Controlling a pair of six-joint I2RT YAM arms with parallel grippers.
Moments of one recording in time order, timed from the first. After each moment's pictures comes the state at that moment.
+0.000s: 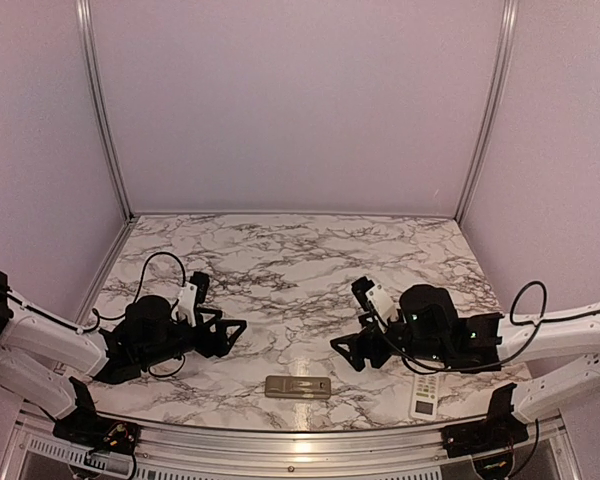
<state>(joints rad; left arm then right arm) -0.91 1.34 0.28 0.75 -0.10 -0.42 1.05 1.15 0.52 0.09 0.13 0.26</state>
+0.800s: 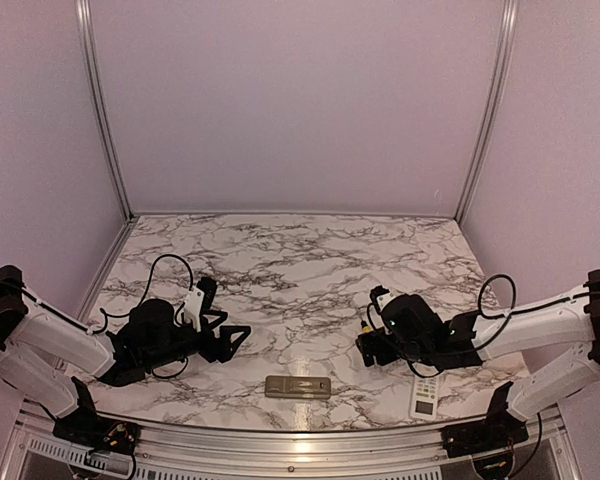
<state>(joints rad) -0.92 1.42 0.28 0.85 -0.07 -0.32 0.96 1.32 0.51 -0.06 0.40 0.43</state>
